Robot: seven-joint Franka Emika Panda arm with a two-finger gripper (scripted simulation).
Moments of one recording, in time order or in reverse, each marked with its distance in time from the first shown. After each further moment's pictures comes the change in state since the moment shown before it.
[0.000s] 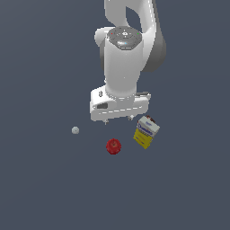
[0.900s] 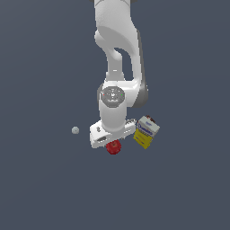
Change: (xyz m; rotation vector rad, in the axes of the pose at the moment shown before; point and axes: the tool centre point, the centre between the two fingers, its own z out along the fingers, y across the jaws) arm 0.023 0.023 0.137 0.009 0.025 -0.211
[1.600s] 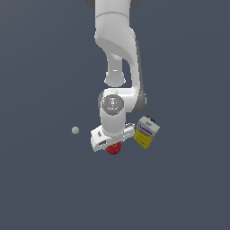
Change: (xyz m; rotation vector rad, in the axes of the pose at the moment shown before) arm -0.001 0.000 0.033 0.000 0.002 -0.007
